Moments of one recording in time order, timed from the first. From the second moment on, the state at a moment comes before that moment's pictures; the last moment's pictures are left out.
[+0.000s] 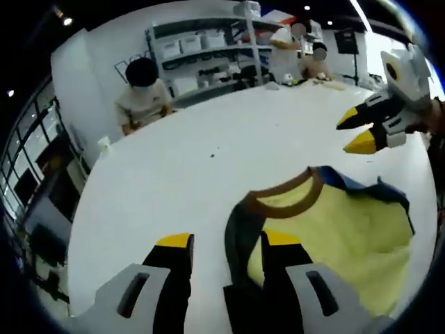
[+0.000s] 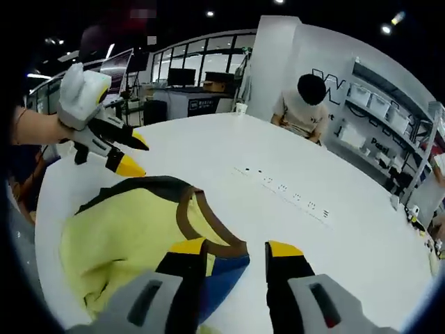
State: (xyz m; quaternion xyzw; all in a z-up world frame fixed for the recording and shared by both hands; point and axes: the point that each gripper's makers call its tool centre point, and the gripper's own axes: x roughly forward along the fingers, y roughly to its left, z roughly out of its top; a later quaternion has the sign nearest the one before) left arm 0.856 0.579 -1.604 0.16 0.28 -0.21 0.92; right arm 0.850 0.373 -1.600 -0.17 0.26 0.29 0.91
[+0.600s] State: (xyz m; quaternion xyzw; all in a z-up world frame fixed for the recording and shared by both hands) left arm 0.801 0.601 -1.611 0.09 0.25 -0.24 0.93; right arm 0.796 0.393 -1.605 -0.12 0.27 0.33 0.90
